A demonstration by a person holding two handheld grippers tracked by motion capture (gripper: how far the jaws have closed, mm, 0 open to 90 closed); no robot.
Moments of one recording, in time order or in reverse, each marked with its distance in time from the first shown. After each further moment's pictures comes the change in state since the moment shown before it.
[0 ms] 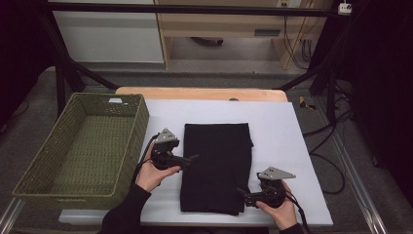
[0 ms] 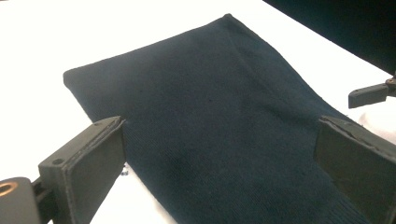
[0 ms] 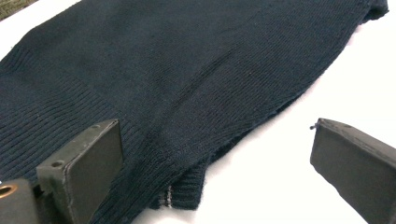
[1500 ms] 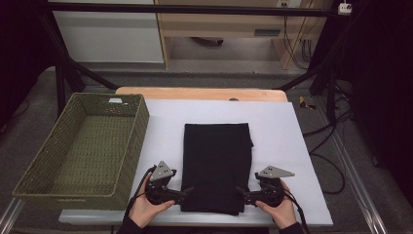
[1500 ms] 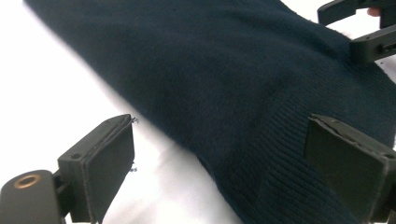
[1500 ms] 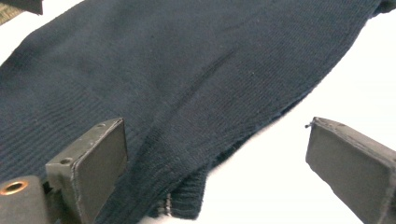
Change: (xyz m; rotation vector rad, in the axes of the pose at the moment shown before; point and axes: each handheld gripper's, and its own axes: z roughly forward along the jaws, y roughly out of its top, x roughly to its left) left arm -0.033 -0.078 -0.023 0.044 -0.022 0.043; right arm -0.002 0.001 0.005 0.009 0.018 0.026
